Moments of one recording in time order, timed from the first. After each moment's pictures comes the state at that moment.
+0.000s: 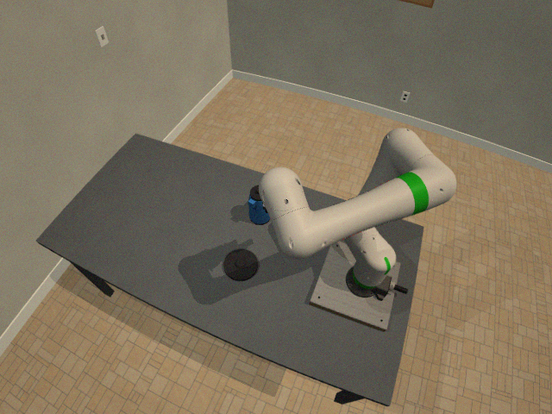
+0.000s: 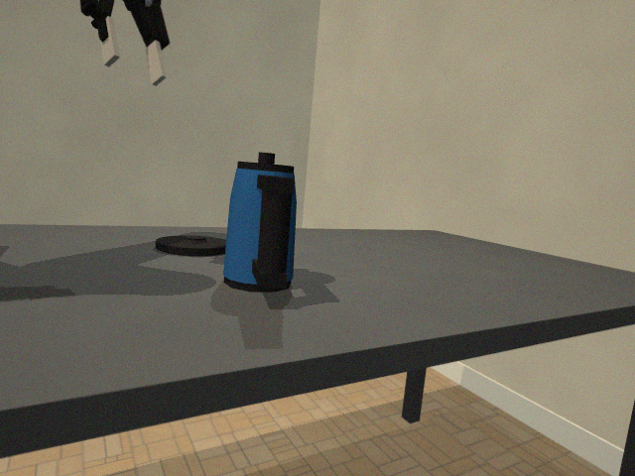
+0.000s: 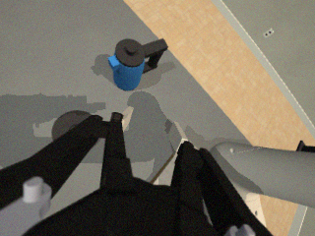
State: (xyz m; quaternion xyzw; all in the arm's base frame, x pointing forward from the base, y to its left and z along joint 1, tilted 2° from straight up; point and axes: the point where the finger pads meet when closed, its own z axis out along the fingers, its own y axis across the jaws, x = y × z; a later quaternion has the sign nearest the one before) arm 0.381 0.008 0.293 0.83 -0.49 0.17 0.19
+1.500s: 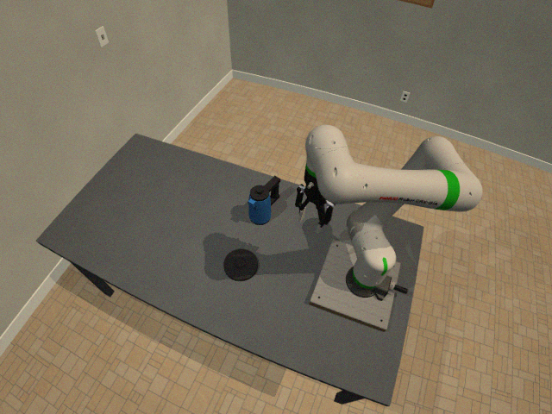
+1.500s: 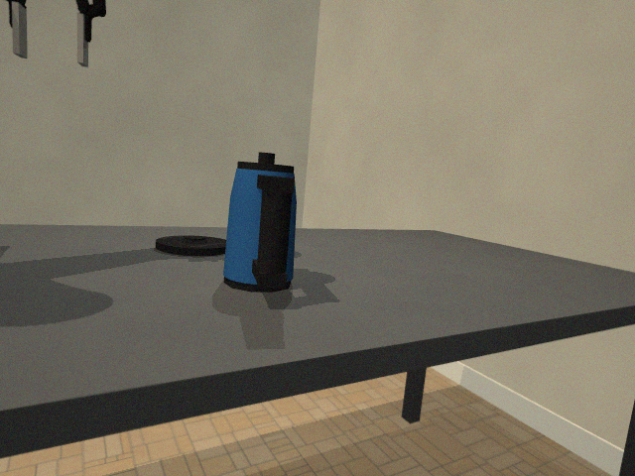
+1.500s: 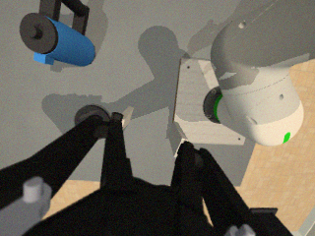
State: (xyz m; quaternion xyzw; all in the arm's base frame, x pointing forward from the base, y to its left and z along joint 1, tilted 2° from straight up) arm 0.277 0.016 0.296 0.62 -0.79 0.01 0.02
